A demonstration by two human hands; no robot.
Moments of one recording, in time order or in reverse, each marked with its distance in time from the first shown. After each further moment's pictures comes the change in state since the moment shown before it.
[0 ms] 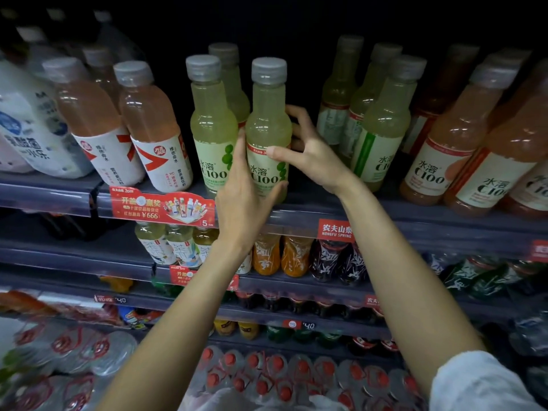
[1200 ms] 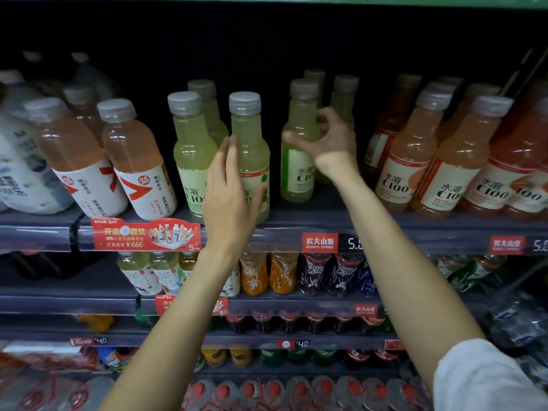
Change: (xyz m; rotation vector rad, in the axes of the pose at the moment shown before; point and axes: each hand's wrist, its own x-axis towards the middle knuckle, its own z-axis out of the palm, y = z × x) left_hand 0.019 0.012 -0.003 0.069 0.153 0.211; right_hand -0.001 -0.022 -0.046 -0.412 0.627 0.165
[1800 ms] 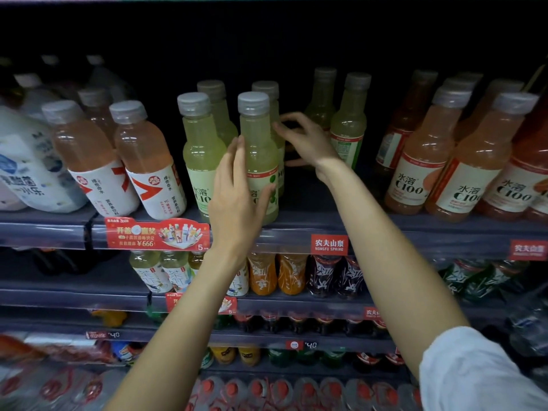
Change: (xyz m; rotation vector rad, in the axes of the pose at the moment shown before) left_hand 0.001 -0.003 -0.001 0.006 -0.016 0.015; right_hand 0.017 -0.010 0.035 0.322 -0.353 0.130
